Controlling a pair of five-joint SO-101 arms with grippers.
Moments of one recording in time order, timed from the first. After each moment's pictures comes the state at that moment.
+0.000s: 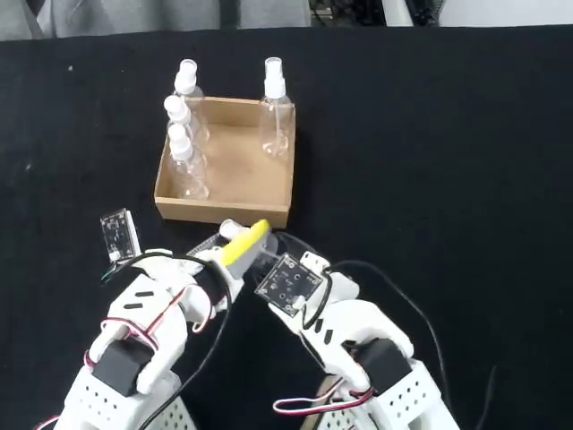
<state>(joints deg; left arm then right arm) 23.9 -103.8 87.0 43.9 44.2 -33.9 -103.1 94.1 47.7 26.7</state>
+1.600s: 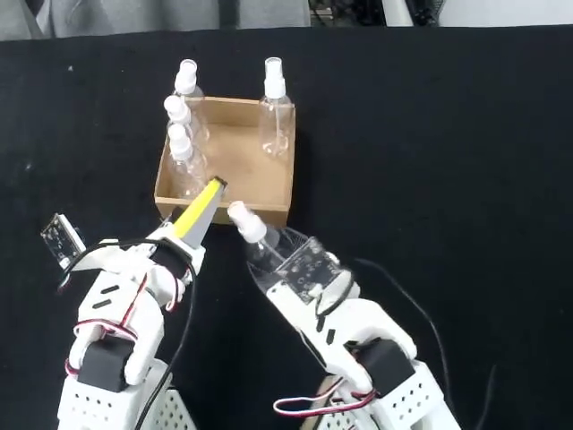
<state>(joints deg) 8.4 -103.8 84.2 43.1 50.8 -33.9 -103.1 90.9 46.1 11.5</state>
